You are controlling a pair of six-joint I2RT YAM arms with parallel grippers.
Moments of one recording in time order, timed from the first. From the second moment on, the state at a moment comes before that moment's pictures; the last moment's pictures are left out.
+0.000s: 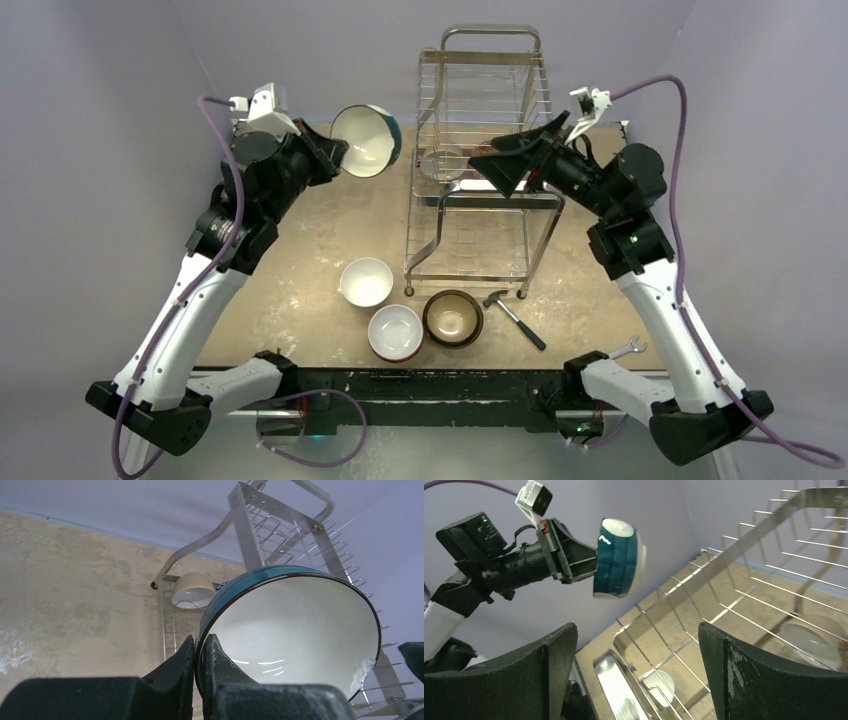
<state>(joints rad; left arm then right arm) -0.43 1.07 1.36 -0.43 -0.13 -0.60 0.31 1.02 1.23 0.02 -0.61 0.58</state>
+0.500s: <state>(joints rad) -0.62 1.17 1.49 -0.40 -0.16 -0.57 0.57 1.27 1.49 -0.03 -0.47 0.58</state>
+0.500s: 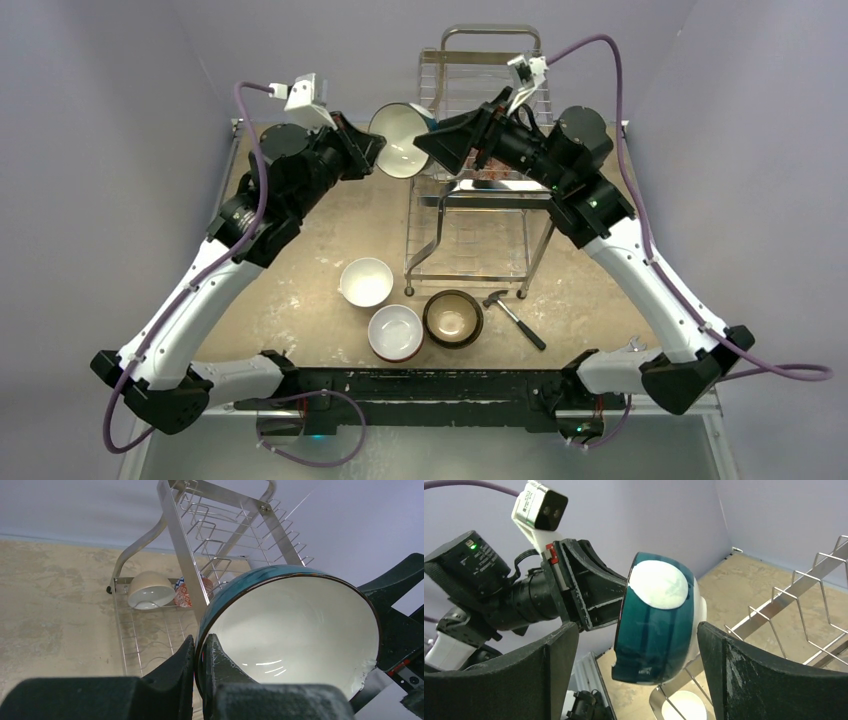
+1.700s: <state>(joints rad) -0.65 0.99 1.21 -0.53 -0.72 -0.54 0.37 1.10 1.54 -0.31 0.07 0.37</state>
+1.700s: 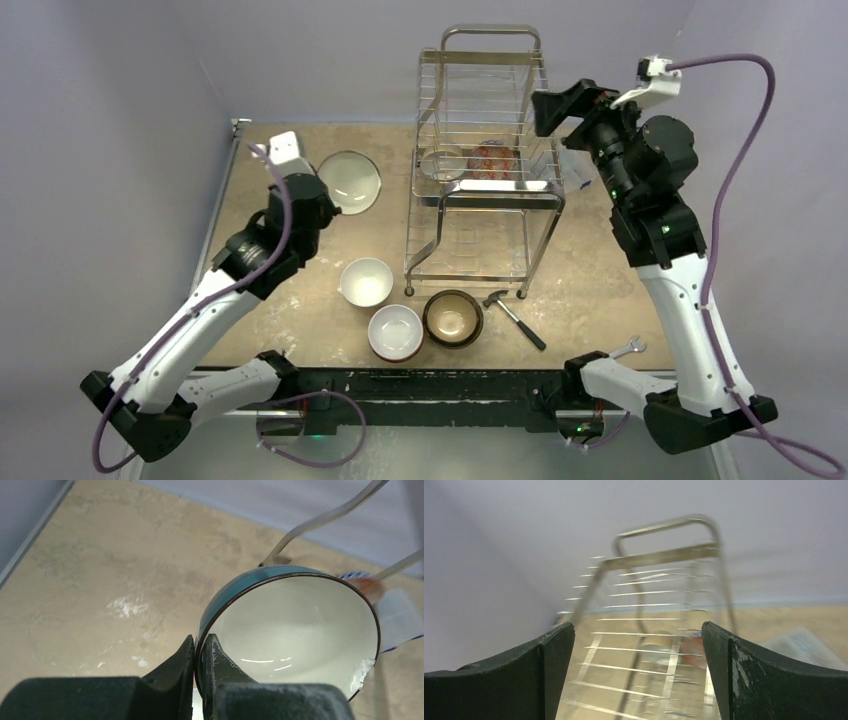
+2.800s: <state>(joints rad) -0.51 1.40 0.96 -0.12 -0.25 -0.59 -0.07 1.38 0.75 0.23 -0.68 0.52</state>
